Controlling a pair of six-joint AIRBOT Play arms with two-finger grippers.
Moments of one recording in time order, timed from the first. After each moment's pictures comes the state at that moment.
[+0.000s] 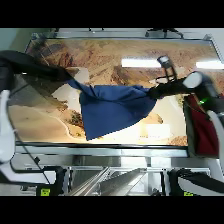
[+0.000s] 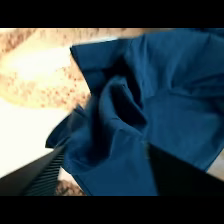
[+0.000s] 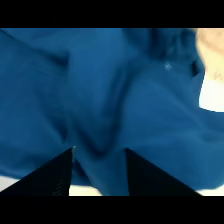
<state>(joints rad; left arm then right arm) 0.09 -1.57 1.59 -2.15 1.33 1.97 0.15 -1.38 1.23 -1.13 1.03 1.13</state>
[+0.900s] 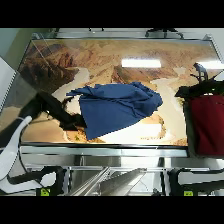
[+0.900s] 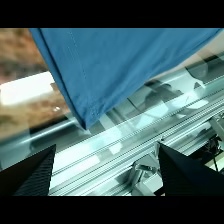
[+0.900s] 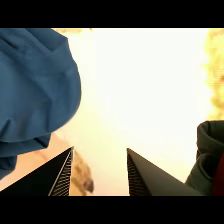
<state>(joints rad) -0.01 -1.37 0.86 -2.16 1.44 1.77 -0.30 -1.59 1.39 -1.13 1.24 1.13</state>
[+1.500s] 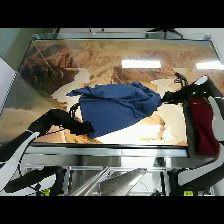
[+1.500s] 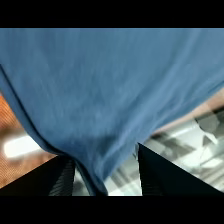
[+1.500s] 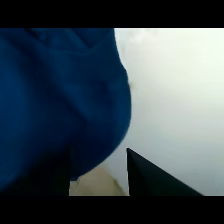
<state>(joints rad) -0.17 -1.29 0.62 -2.22 0.99 1.75 -0.21 -1.78 1.39 -1.00 1.23 1.08</state>
